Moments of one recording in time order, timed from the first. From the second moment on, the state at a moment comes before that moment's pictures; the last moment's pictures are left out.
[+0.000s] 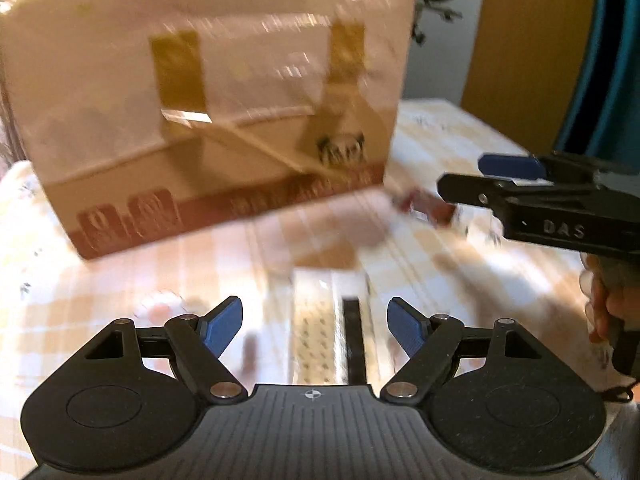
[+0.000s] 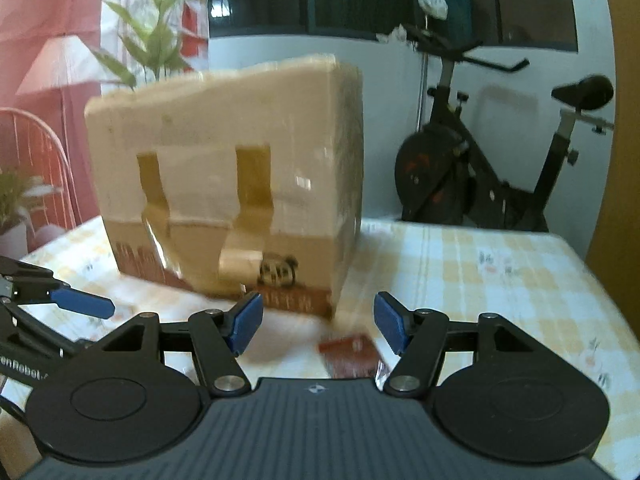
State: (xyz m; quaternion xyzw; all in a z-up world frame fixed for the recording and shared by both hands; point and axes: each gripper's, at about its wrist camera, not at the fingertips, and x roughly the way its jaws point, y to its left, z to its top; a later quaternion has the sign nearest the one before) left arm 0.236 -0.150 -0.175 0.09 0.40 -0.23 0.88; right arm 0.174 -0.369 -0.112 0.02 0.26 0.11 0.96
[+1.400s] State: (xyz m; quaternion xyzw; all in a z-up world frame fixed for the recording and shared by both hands) left arm 0.233 -0.115 -0.164 0.05 0.37 -0.18 0.91; right arm 0.210 -0.369 -0.156 0.00 0.34 0.09 0.94
